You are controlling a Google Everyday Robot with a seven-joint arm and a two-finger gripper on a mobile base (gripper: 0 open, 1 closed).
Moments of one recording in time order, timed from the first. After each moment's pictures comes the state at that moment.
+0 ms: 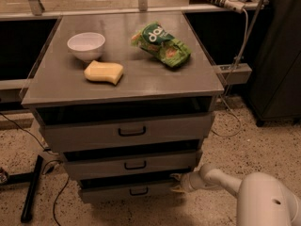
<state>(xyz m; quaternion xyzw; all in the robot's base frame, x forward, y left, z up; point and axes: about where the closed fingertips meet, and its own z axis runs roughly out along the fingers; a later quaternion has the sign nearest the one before) 0.582 -0.140 0.168 -0.70 0.62 0.14 0.32</state>
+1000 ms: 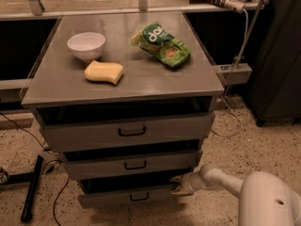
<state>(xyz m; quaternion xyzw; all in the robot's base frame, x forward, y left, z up) 0.582 -0.142 0.179 -0.70 0.62 0.14 0.32</state>
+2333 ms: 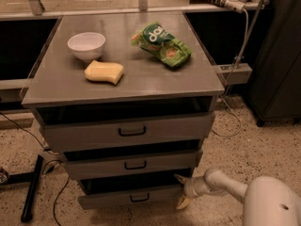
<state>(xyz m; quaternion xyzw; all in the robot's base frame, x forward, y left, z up) 0.556 -0.155 0.169 -0.69 0.63 0.16 0.31</state>
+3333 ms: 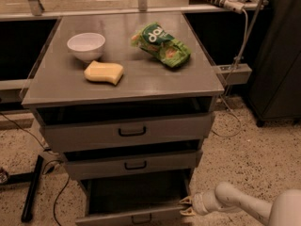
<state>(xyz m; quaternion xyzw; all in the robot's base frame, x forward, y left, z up) 0.476 -0.175 0.180 -0.71 0.61 0.17 0.30</state>
